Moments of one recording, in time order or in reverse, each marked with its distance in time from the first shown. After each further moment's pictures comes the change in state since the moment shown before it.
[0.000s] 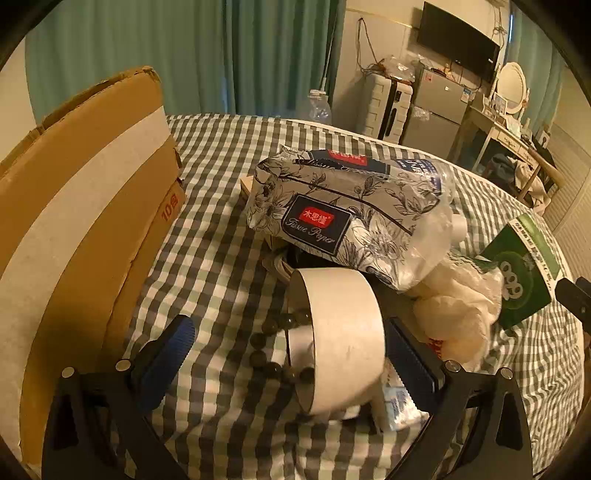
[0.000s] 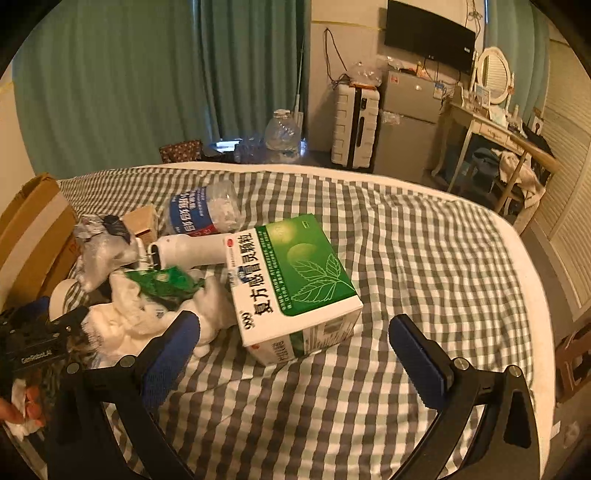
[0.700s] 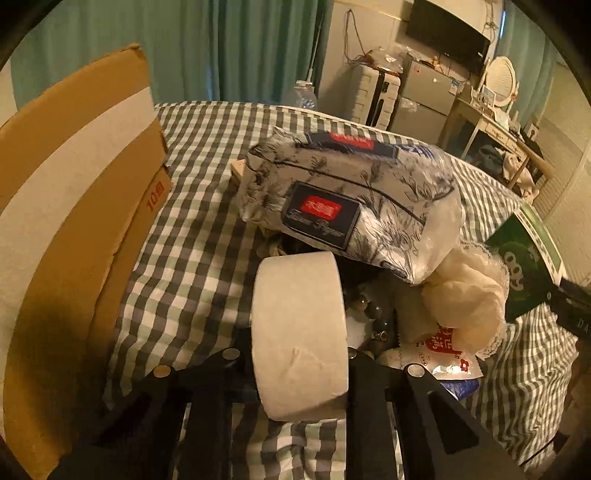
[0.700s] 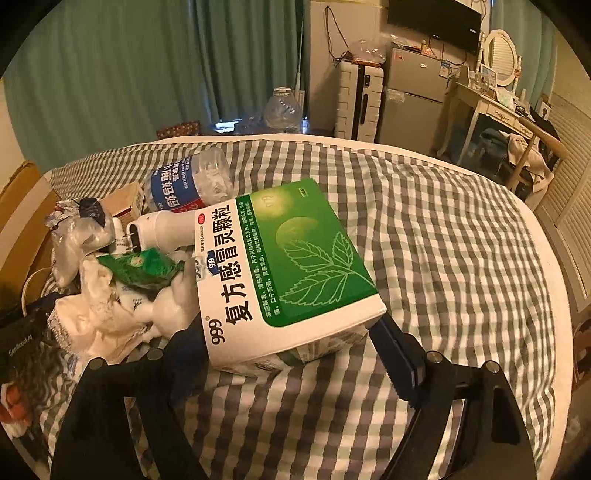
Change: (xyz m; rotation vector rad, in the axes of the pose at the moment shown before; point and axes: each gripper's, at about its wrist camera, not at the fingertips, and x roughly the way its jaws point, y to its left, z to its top) left arm 0.008 0.015 0.003 0.015 0.039 -0.080; right arm 0.026 0.007 -0.015 0.009 0.070 0.001
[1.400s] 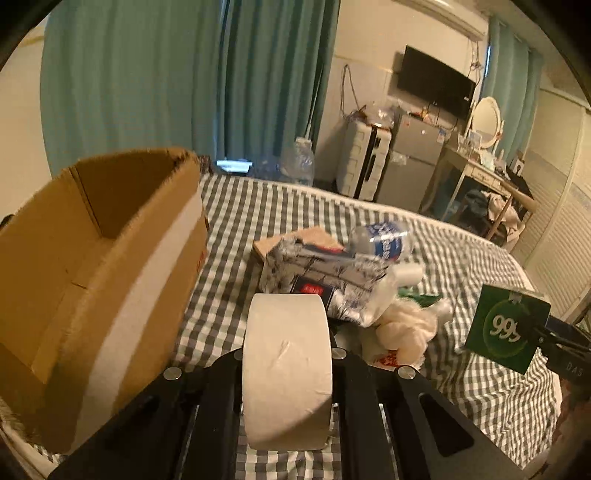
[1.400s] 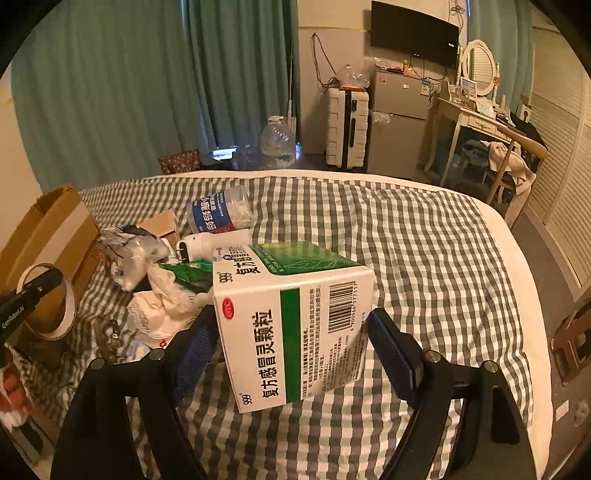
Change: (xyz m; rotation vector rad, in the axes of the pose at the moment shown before) left arm -0.092 0.013 0.017 0.008 -0.218 -0.022; right arm -0.089 0.002 -0.002 0.051 -0.093 0.000
